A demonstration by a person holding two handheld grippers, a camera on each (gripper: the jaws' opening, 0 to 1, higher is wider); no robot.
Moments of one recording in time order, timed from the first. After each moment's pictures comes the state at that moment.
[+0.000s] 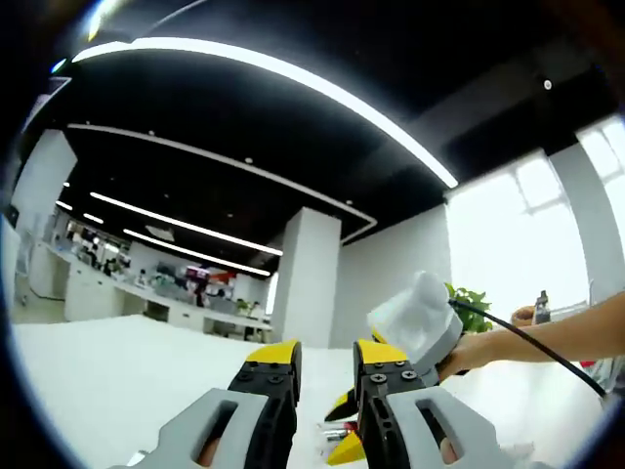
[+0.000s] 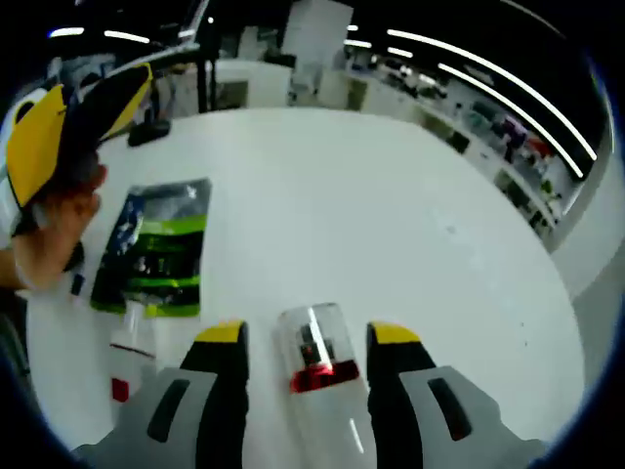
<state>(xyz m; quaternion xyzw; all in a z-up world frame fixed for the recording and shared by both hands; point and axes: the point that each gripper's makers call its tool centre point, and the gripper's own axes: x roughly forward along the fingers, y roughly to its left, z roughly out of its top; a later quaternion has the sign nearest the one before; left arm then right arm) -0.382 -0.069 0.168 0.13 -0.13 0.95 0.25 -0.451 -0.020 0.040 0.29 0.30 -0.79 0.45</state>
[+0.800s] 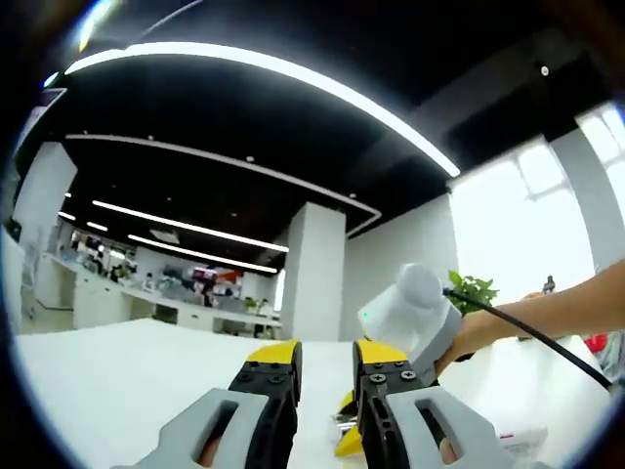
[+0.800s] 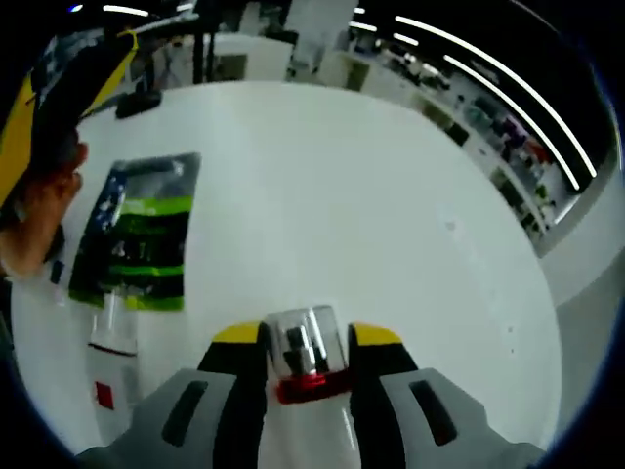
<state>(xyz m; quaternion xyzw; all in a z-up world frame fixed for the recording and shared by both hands) -0.379 -0.073 0.157 0.12 -0.11 0.96 0.23 -0.453 -0.018 0.029 0.30 0.37 -0.77 0.42</state>
